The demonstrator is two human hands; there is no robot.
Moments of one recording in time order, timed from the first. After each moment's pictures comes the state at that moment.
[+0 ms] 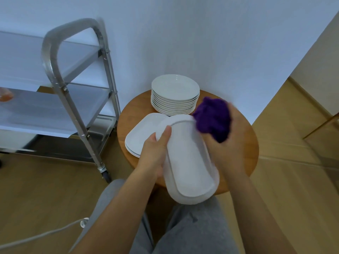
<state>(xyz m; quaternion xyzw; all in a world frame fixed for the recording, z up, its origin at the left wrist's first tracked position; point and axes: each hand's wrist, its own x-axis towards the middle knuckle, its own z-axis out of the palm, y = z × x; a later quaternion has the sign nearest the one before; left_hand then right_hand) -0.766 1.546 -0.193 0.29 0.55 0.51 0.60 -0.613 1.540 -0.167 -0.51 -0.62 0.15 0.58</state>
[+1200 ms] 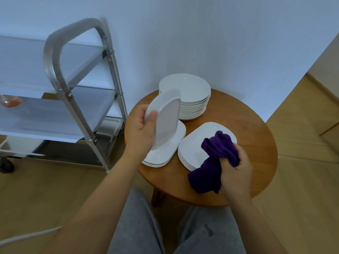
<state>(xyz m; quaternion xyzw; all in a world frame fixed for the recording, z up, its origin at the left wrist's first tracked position) -0.824 1.602 -0.195 0.54 0.54 0.57 0.30 -0.618 1.545 -0.240 -0.63 -0.41 0.32 0.58</state>
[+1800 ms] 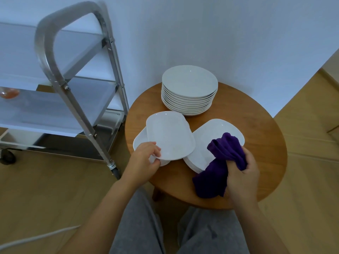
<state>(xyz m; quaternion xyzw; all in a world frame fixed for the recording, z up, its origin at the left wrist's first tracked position) -0.847 1.584 -0.291 0.70 0.59 0.34 0.21 -0.612 1.554 -0.260 -0.65 -0.38 0.33 0.57</state>
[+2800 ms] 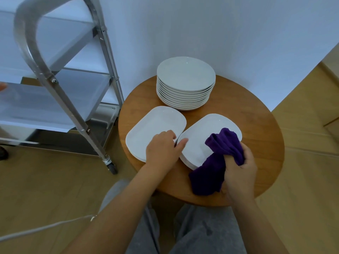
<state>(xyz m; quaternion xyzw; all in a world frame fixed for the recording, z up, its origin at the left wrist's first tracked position) -0.771 1.618 -0.268 0.64 0.72 0.21 0.18 -0.609 1.563 -0.263 -0.65 -0.35 0.35 0.57</state>
